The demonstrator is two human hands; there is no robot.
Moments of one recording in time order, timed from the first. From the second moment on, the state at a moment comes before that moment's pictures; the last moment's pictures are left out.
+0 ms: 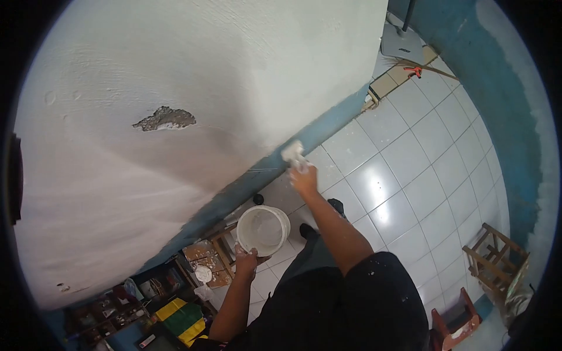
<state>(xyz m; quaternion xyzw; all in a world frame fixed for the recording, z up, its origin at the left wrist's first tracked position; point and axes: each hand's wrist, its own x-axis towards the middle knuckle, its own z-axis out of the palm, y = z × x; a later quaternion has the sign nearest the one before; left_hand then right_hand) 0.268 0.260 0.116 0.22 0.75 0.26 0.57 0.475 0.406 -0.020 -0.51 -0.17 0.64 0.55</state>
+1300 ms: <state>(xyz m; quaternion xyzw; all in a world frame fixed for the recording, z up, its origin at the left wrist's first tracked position) 0.157 0.231 0.024 0.31 0.69 0.27 0.60 0.488 0.395 0.088 -0.55 -0.15 0.44 0.70</state>
